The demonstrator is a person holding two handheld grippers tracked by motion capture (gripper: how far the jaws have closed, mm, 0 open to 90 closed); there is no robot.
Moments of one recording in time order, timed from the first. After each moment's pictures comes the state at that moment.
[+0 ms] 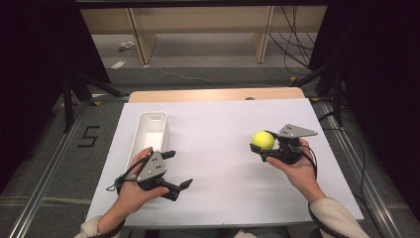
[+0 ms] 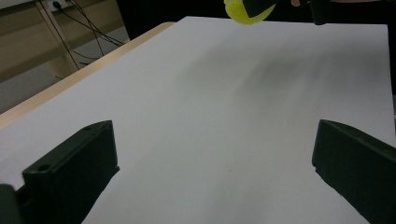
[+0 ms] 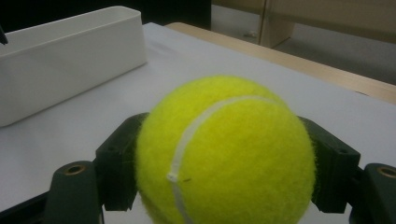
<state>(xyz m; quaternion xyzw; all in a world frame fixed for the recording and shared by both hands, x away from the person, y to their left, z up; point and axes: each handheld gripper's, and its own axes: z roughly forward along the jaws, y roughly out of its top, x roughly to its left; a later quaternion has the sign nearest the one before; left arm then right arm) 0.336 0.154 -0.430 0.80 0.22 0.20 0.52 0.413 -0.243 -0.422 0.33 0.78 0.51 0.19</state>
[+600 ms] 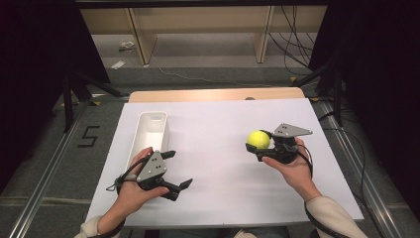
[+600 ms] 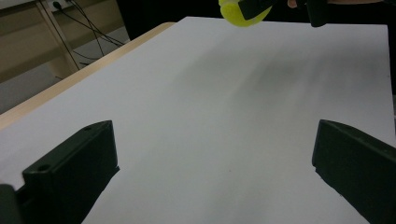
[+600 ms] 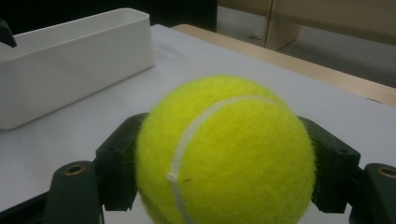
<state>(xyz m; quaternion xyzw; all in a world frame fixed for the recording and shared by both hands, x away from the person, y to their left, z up) 0.336 0.154 -0.430 0.80 0.22 0.20 0.52 0.415 -0.232 -0.421 0.32 0.78 0.51 0.18</state>
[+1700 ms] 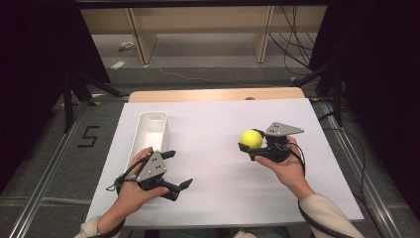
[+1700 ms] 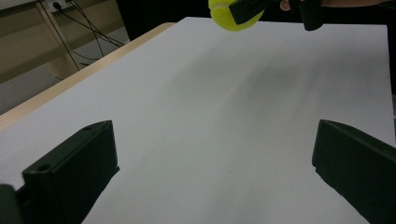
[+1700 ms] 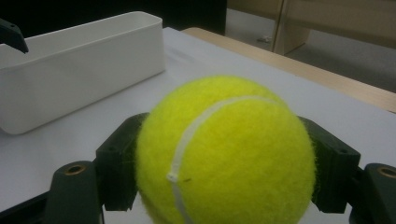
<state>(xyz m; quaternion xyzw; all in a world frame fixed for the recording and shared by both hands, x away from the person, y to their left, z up) 0.335 0.154 -0.429 0.80 0.22 0.20 0.52 0.419 -0.212 -0.419 0.30 0.78 0.51 0.18</state>
